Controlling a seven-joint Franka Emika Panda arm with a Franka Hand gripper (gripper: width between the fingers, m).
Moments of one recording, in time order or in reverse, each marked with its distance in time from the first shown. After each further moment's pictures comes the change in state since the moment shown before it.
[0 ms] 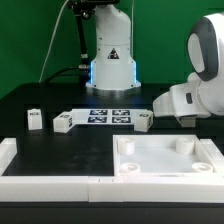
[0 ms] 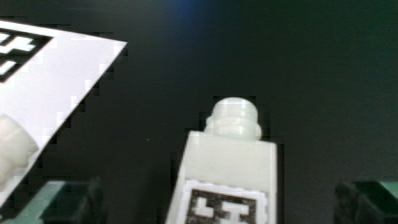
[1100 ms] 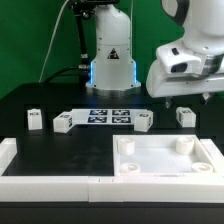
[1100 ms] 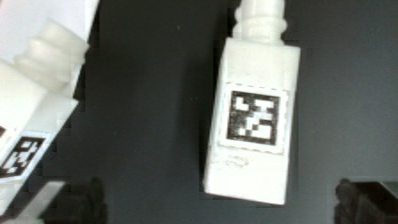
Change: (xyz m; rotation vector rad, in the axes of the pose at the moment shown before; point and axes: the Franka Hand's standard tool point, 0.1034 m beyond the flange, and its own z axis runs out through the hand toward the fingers) arm -0.013 0.017 -0.047 0.013 0.576 0.016
